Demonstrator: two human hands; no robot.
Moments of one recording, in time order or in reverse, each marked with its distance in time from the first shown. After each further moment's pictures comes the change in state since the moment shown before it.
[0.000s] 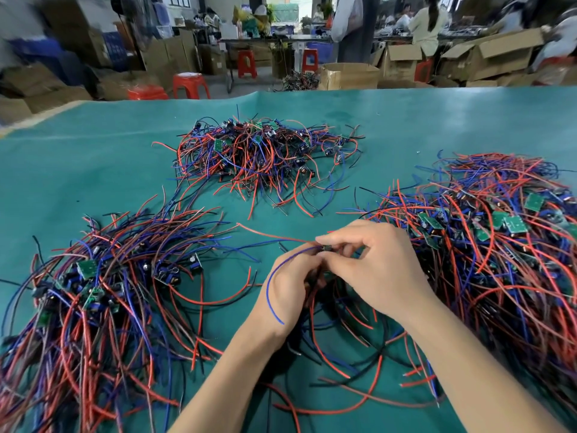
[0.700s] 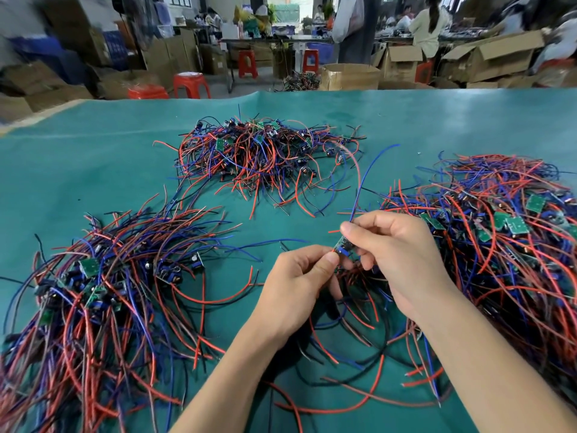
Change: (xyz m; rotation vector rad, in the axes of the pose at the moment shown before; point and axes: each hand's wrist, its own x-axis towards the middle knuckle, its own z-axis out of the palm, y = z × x) left_hand -0.004 0.002 -0.001 0.146 -0.041 0.038; right_hand 0.008 0.005 -0.006 0.524 0.115 0.310
